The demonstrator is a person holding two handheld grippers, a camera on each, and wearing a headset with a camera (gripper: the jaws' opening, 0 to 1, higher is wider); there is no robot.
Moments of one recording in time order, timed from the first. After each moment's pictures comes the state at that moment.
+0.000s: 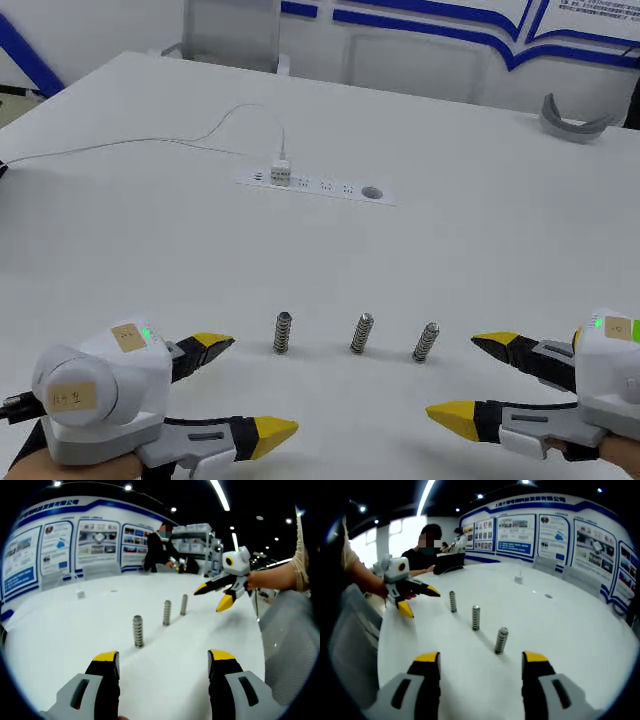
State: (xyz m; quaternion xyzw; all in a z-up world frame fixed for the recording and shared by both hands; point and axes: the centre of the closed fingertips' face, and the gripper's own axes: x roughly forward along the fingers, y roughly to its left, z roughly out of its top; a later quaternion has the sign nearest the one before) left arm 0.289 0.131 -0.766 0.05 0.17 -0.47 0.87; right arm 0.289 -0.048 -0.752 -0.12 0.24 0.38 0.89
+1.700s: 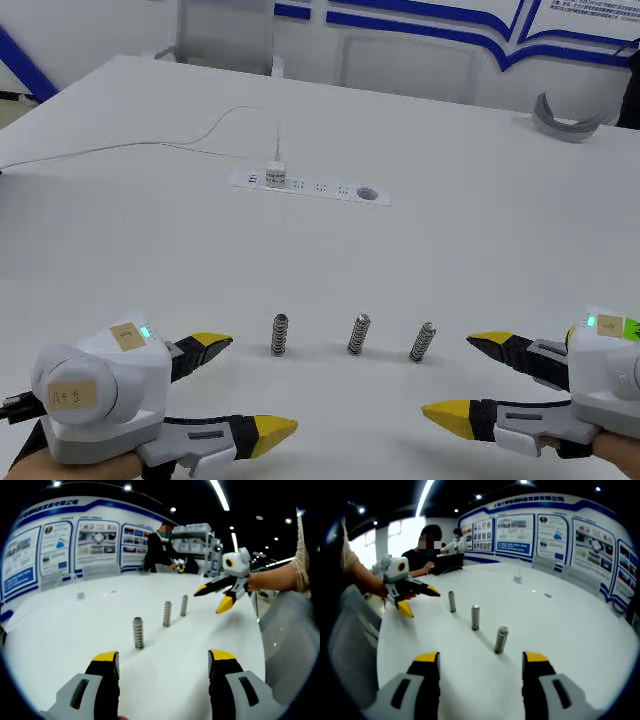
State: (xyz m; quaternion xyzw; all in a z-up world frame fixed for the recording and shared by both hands) left arm 0.291 0.129 -0.764 0.05 0.17 -0.47 0.86; right arm 0.289 -0.048 -0.754 -0.12 0.24 0.37 0.89
